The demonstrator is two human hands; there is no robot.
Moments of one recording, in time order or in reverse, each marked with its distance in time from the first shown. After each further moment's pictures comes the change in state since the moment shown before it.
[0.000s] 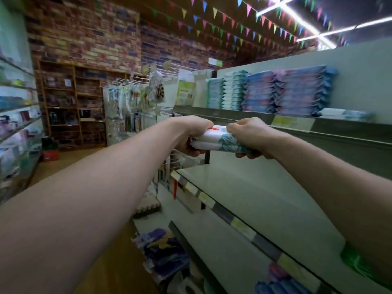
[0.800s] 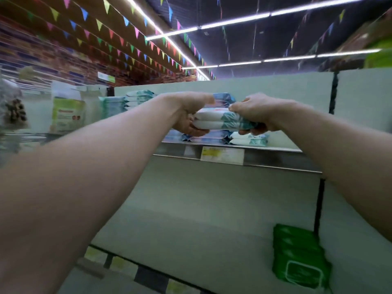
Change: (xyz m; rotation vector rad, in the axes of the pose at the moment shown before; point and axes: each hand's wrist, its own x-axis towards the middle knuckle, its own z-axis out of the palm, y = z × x) left_hand 0.120 0.167 0.065 -0.141 -0.502 0.369; right_hand 0.069 0.008 -0.145 -0.196 0.491 0.272
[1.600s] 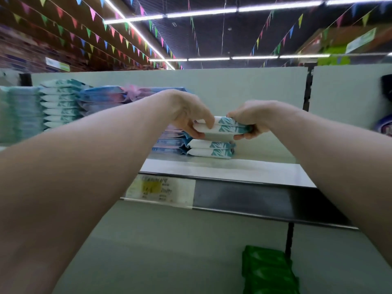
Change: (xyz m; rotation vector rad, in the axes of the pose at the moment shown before) left_hand 0.152 0.051 0.090 0.304 -0.241 0.104; right_hand 0.139 0.089 -0.052 -0.146 0.001 0.251
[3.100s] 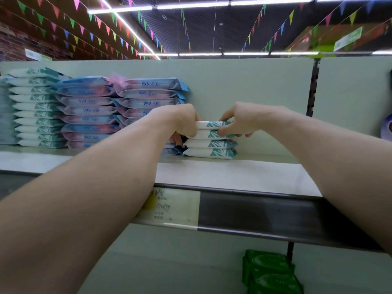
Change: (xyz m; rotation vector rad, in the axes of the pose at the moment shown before) left_hand 0.047 -0.039 -0.003 0.706 0.165 0.194; right_hand 0.033 0.012 0.010 -0.532 0.031 -0.274
